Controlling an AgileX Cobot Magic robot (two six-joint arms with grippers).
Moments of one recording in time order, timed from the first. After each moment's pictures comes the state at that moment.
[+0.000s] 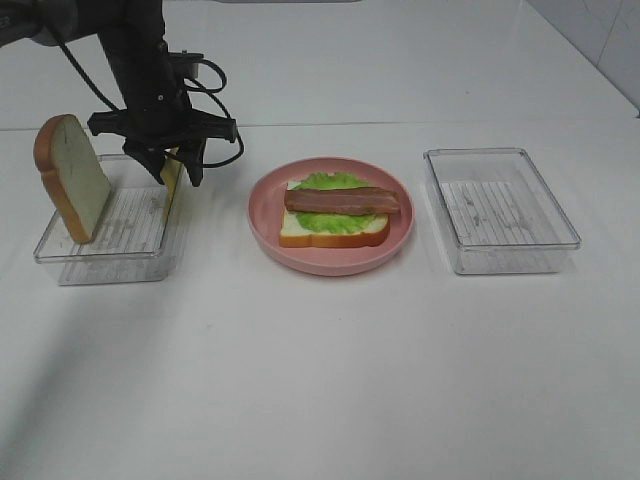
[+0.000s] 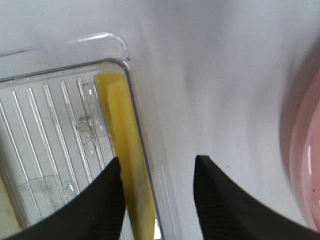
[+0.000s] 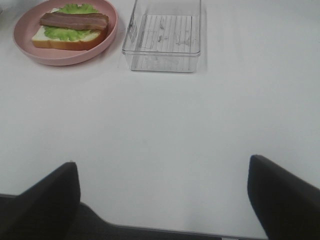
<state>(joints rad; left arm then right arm) -0.28 2.49 -2.23 0.01 1.22 -0.18 -0.02 0.00 -0.46 0.10 1.11 -0.14</state>
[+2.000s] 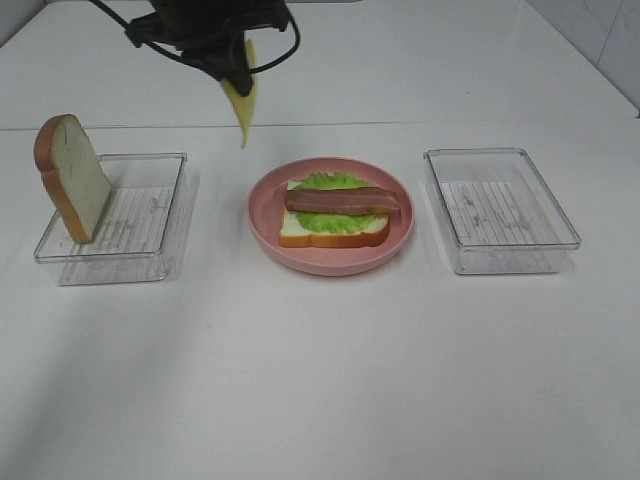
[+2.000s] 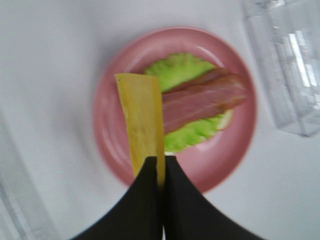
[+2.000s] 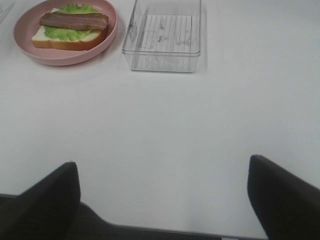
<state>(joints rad) -0.38 2.28 -2.26 -0.25 1.23 -0.05 -0.02 0.00 -0.46 0.10 1.11 -0.14</state>
